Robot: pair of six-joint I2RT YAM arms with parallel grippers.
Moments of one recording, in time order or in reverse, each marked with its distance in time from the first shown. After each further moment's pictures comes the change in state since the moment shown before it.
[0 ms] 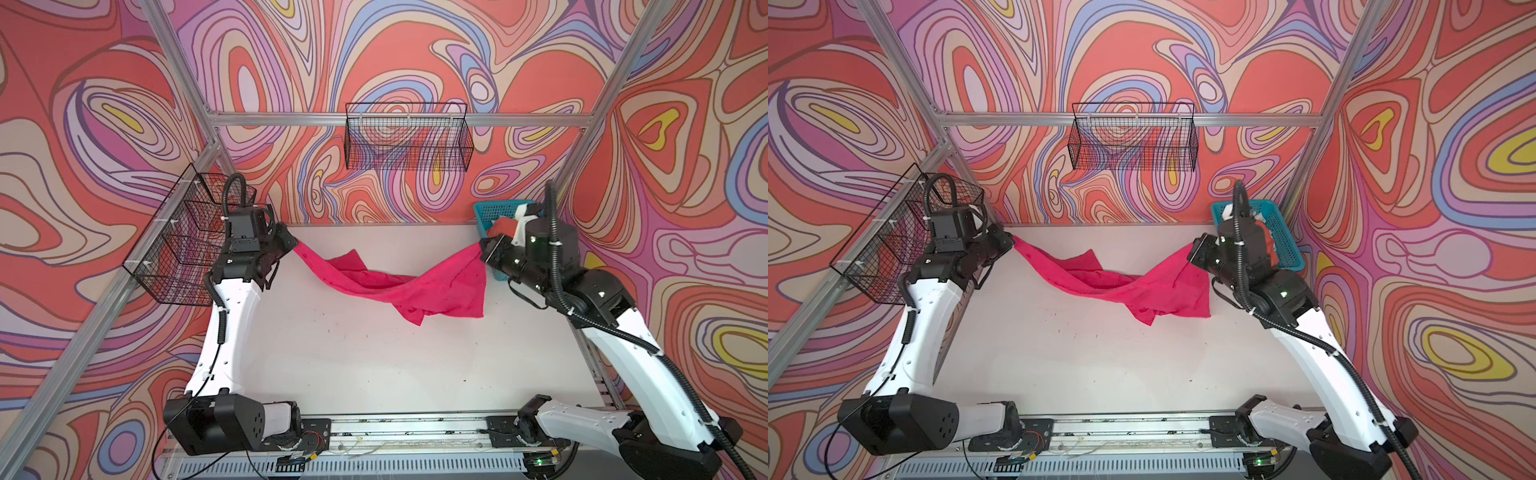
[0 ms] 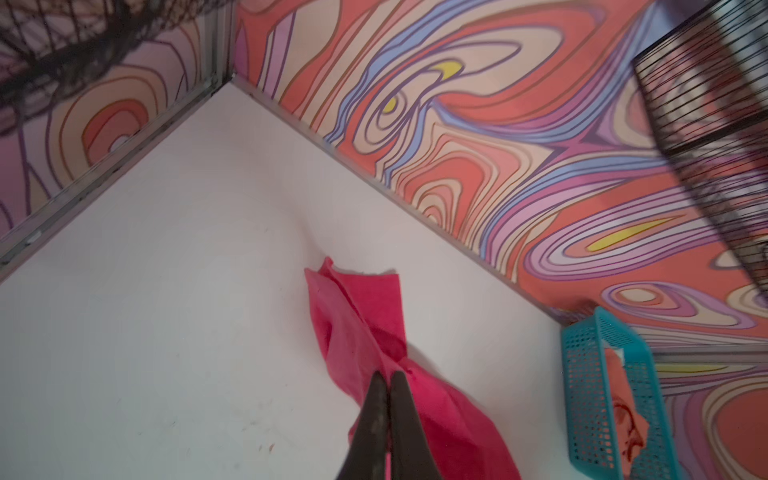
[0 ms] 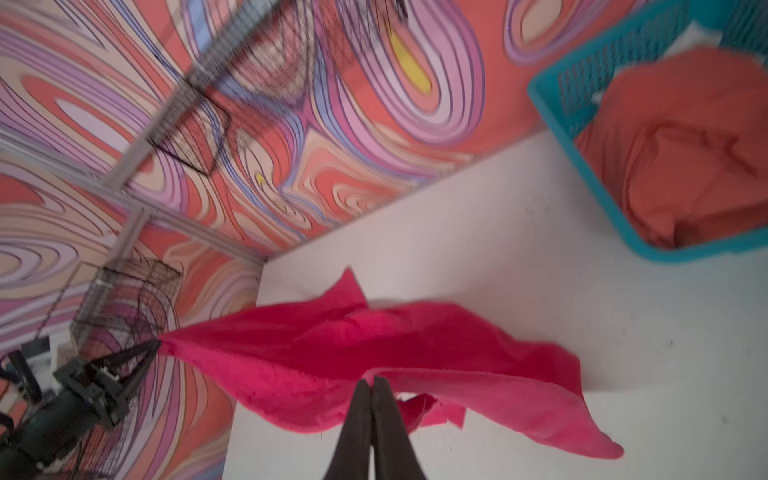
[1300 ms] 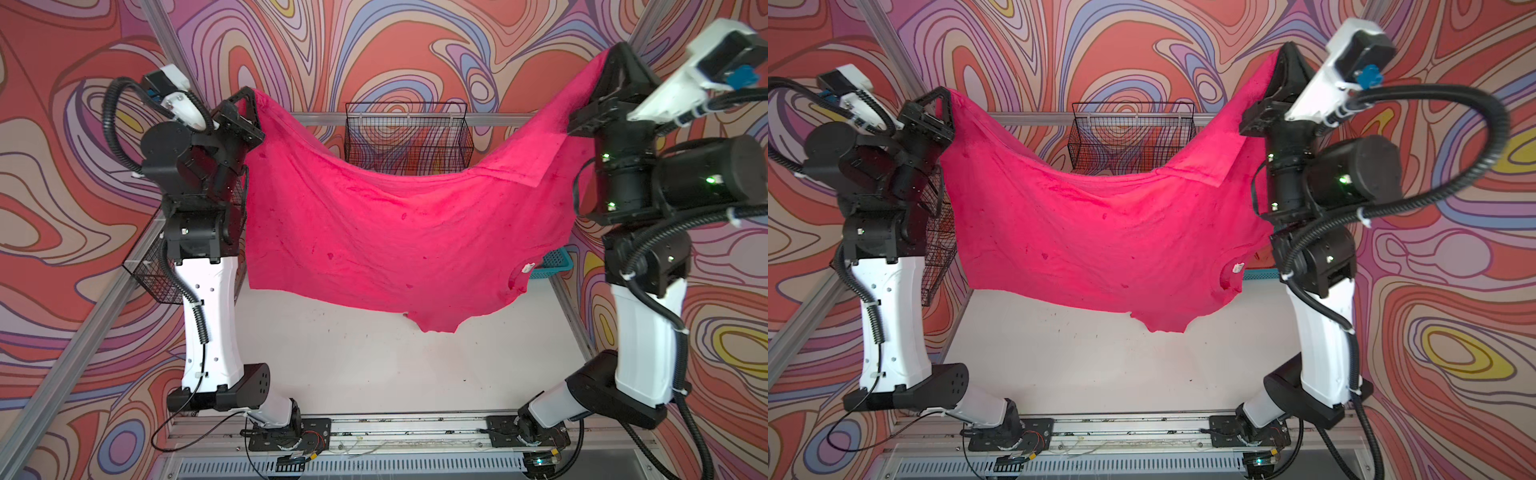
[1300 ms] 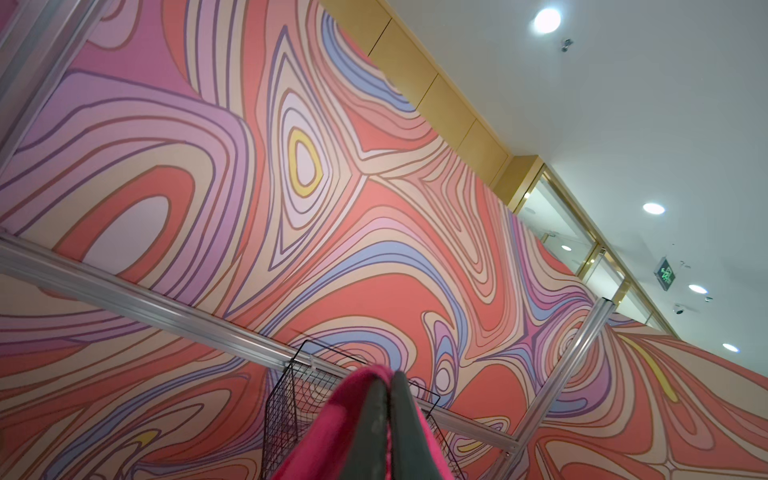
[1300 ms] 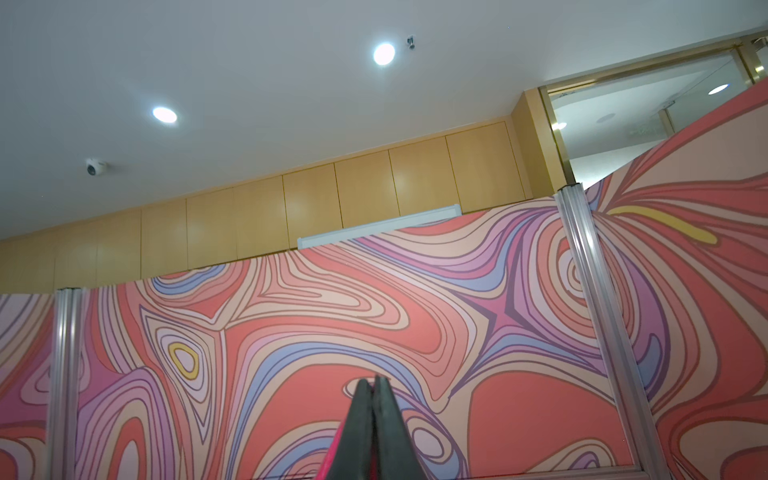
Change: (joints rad) left arm -0.026 0.261 0.780 0.333 0.096 -0.131; right arm -0.083 0.423 0.866 0.576 0.134 -0.845
